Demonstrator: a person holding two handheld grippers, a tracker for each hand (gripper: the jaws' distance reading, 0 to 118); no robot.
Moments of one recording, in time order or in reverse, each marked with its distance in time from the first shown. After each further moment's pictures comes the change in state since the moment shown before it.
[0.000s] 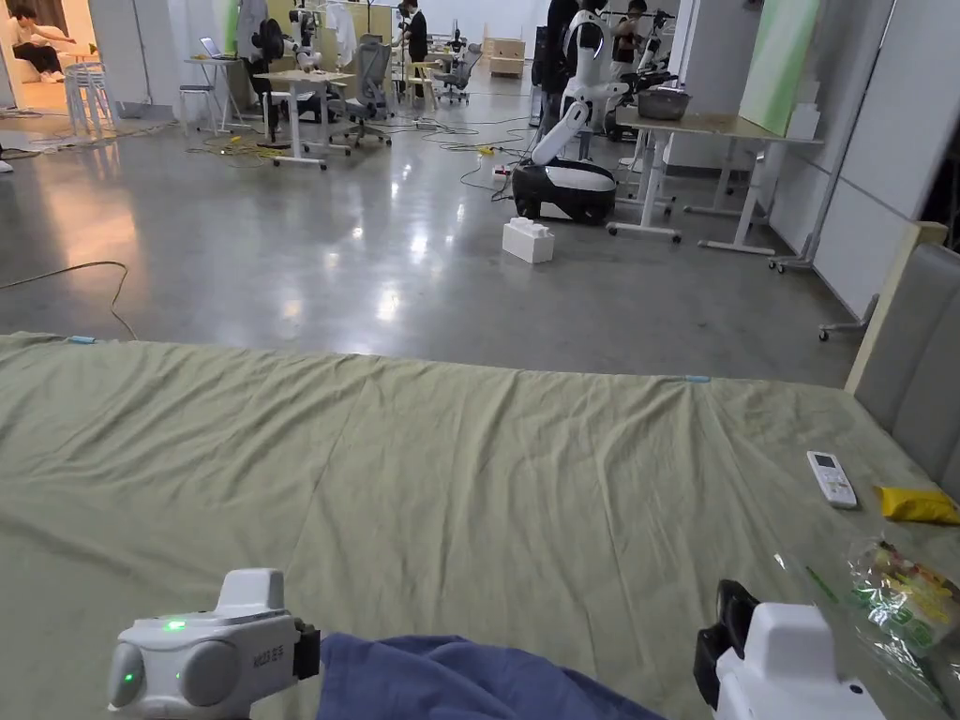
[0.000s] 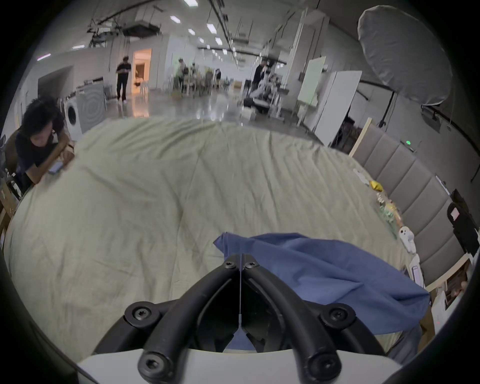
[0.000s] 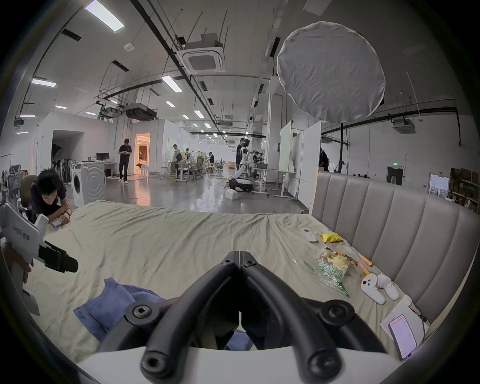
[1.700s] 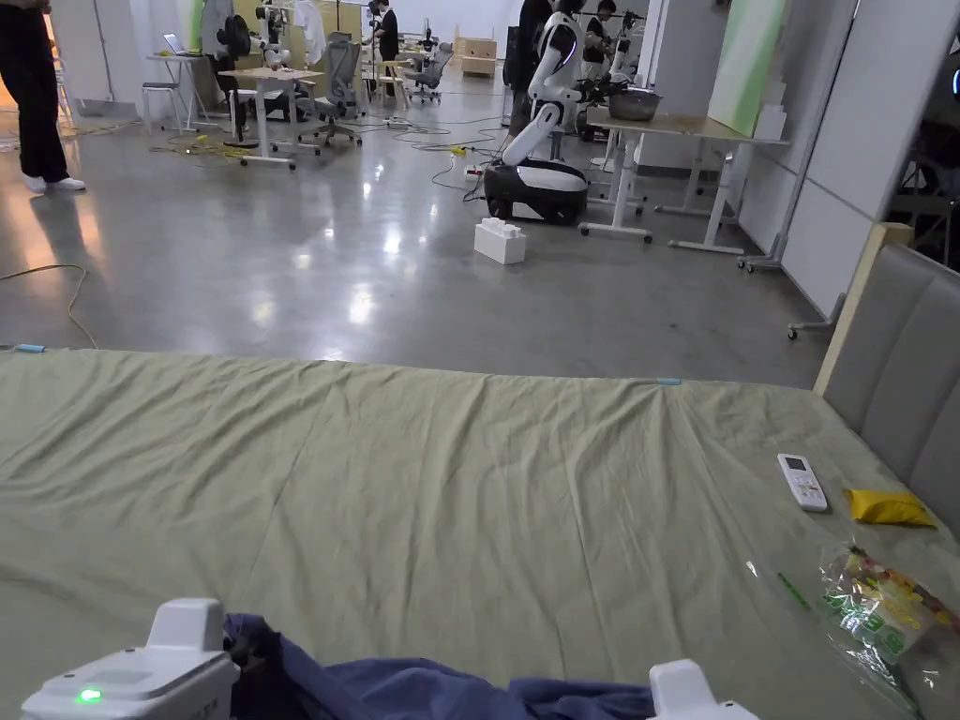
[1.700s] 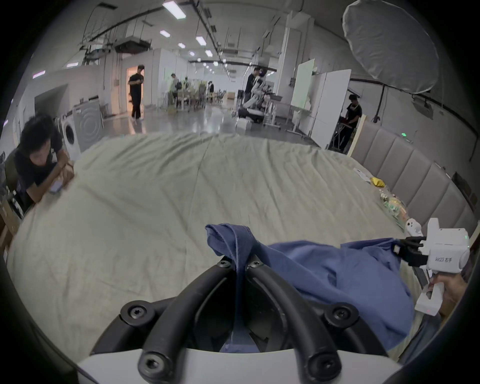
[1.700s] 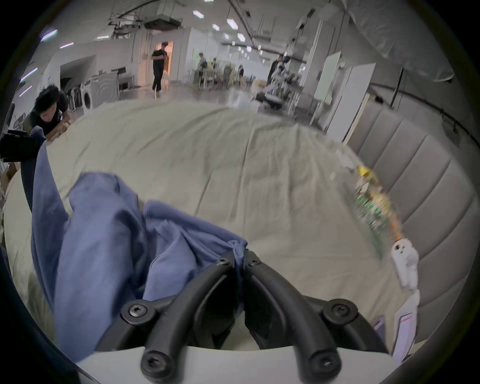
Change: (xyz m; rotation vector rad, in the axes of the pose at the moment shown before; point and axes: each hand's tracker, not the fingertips) left arm 0.001 -0.002 0.030 0.176 0.022 -0.102; right arm 0.003 -0.088 -0.100 -0.496 0.140 0.184
